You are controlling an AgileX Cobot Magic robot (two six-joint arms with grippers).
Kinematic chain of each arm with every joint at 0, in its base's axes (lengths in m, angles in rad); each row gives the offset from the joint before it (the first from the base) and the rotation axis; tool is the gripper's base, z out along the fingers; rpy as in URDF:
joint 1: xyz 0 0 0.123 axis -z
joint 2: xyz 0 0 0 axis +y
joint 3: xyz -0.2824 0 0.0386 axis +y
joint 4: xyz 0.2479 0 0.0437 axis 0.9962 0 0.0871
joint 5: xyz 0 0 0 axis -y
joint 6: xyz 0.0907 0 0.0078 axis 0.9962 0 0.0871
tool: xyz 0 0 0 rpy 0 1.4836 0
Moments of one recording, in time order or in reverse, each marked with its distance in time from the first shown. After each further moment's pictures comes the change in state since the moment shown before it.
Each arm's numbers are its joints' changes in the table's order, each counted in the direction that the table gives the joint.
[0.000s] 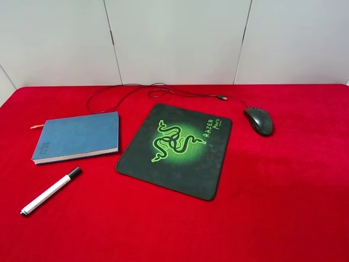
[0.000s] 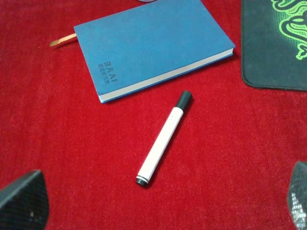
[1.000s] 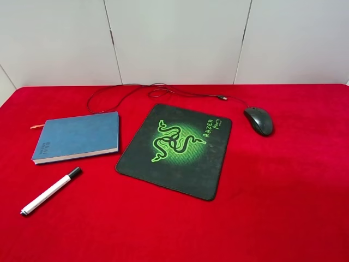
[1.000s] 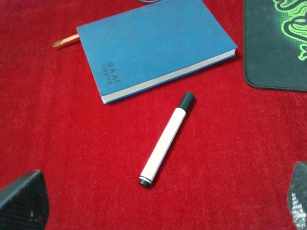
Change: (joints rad) left arm 0.000 0.000 -0.016 0.010 -0.002 0.000; right arm 0.000 0.000 0.000 0.000 0.000 0.000
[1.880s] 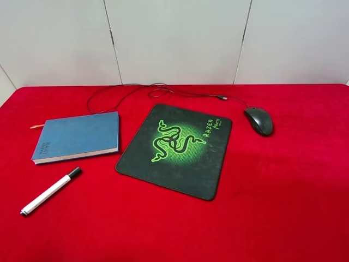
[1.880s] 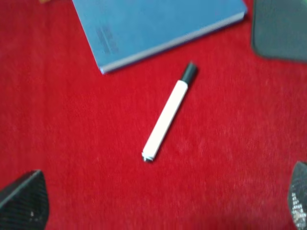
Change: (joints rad) left arm 0.000 0.688 -0.270 0.013 -0.030 -0.002; right arm 0.000 0.000 0.000 0.000 0.000 0.000
